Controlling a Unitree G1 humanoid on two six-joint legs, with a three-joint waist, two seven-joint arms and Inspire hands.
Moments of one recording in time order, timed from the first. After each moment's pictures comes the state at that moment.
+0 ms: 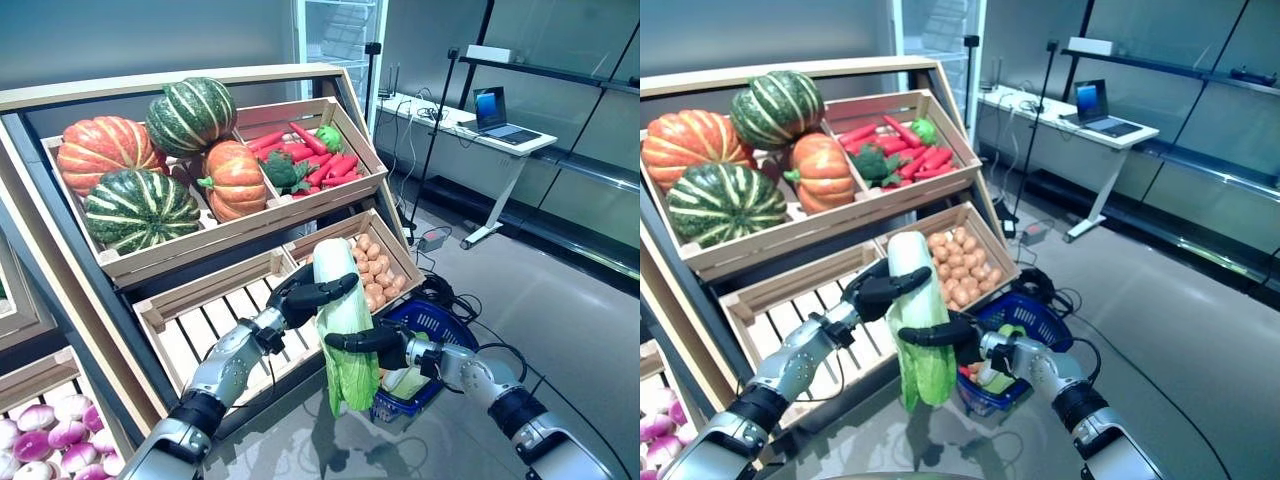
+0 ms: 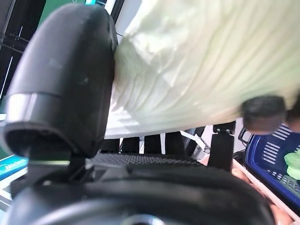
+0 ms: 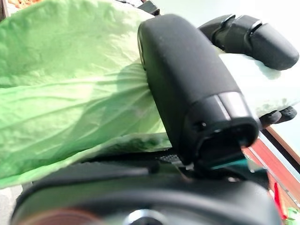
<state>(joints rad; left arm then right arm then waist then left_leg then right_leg) -0.31 0.41 -0.34 0.47 -0.88 -0.02 -0.48 -0.36 -0.38 0.49 0.50 0.95 0.39 0.60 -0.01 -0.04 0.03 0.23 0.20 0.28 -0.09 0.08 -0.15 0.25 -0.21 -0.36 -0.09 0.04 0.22</state>
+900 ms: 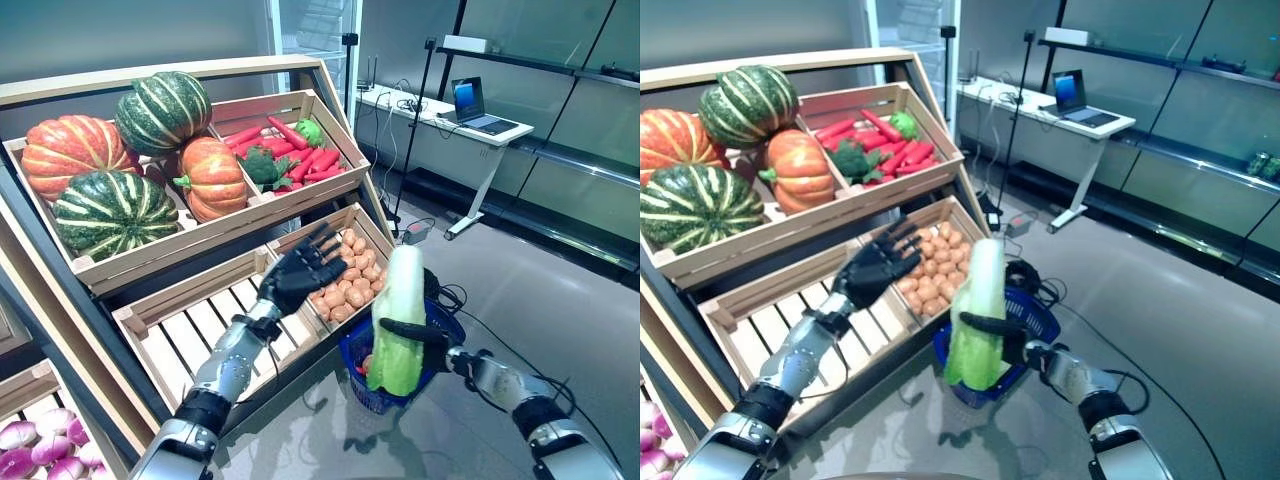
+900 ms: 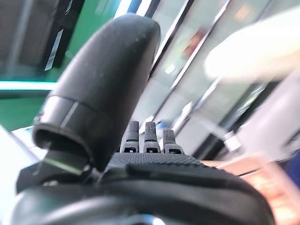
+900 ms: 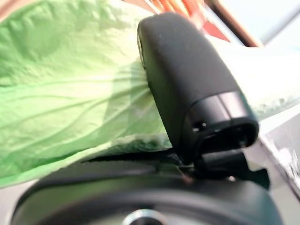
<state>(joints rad) -0.31 0.38 -0.11 0.49 -1.02 -0.15 -0.34 -0.34 -0.45 0.13 0.94 0.96 0.34 0.46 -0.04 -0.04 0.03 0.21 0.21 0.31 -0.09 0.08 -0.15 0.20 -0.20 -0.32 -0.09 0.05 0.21</state>
